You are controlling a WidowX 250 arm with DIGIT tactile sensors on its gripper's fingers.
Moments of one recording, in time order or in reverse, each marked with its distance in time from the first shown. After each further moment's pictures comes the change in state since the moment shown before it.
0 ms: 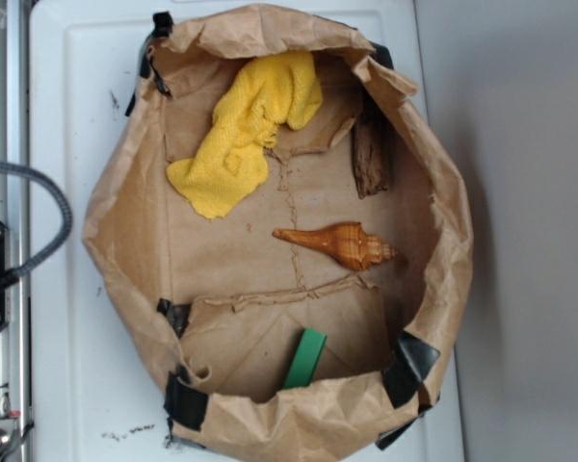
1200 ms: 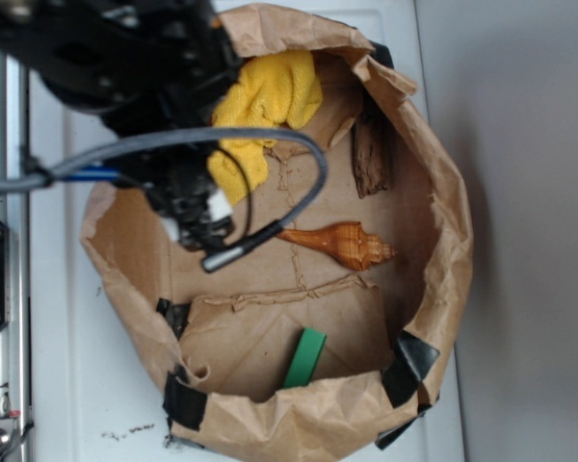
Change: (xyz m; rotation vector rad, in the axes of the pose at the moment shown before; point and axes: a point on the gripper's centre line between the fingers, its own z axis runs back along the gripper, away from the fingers) arm 0.104 -0.021 -0.042 0.005 -0.045 0.072
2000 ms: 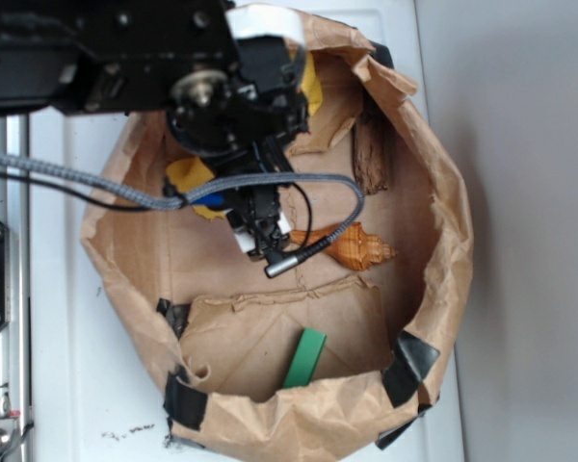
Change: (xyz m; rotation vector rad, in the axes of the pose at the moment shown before) arm 0.017 -0.003 -0.068 -0.022 -0.017 0.007
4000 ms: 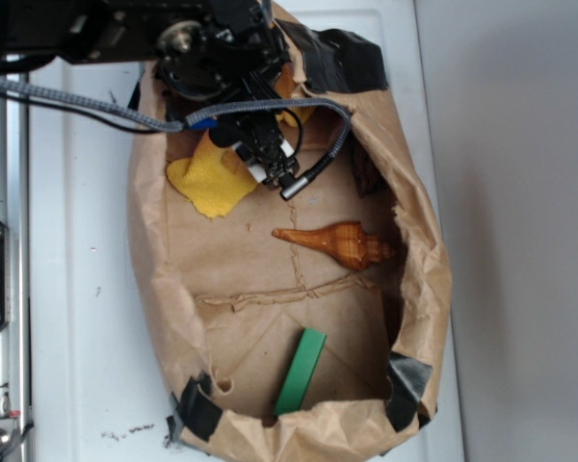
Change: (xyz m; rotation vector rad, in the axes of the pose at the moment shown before) arm 0.019 0.047 -0.029 0.041 -0.103 0.180
